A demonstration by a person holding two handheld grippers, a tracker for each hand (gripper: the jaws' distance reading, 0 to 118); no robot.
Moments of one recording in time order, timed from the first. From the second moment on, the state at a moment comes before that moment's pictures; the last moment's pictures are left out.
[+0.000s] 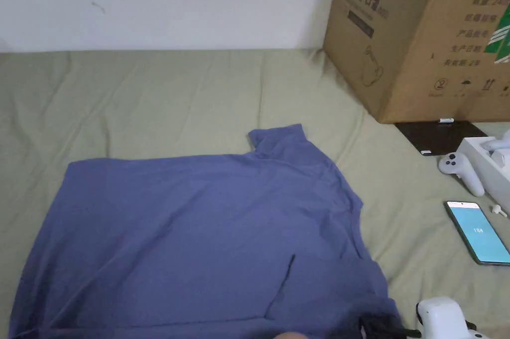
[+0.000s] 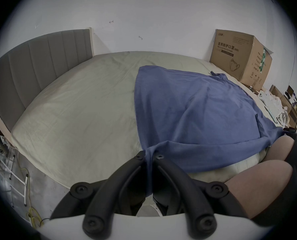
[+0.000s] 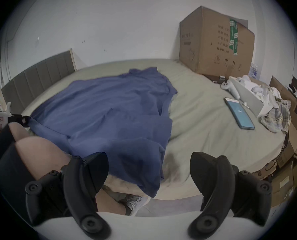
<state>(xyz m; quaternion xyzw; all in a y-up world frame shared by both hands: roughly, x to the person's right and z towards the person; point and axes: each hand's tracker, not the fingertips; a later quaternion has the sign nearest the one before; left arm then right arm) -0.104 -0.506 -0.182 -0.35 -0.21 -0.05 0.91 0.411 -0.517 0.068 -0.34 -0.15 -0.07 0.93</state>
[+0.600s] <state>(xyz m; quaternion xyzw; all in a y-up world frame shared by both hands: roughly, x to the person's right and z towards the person) -0.078 -0.422 -0.239 -0.33 -0.23 -0.08 0.91 0.450 -0.425 -0.014 -0.39 -0.12 -0.04 0.91</state>
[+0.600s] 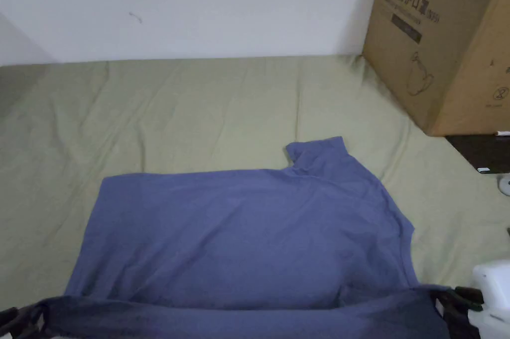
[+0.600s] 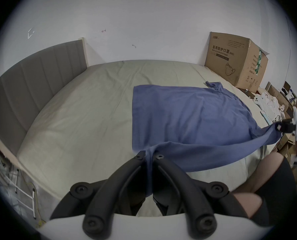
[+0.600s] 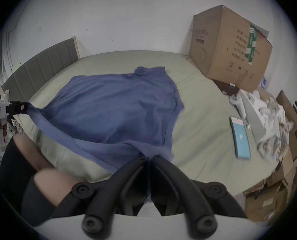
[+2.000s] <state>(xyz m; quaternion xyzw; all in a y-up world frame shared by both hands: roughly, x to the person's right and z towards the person) -0.058 -0.492 -0.288 -0.37 -0.17 -0.08 0.91 0.380 -0.443 0.026 -0.32 -0.14 0.00 0.94</state>
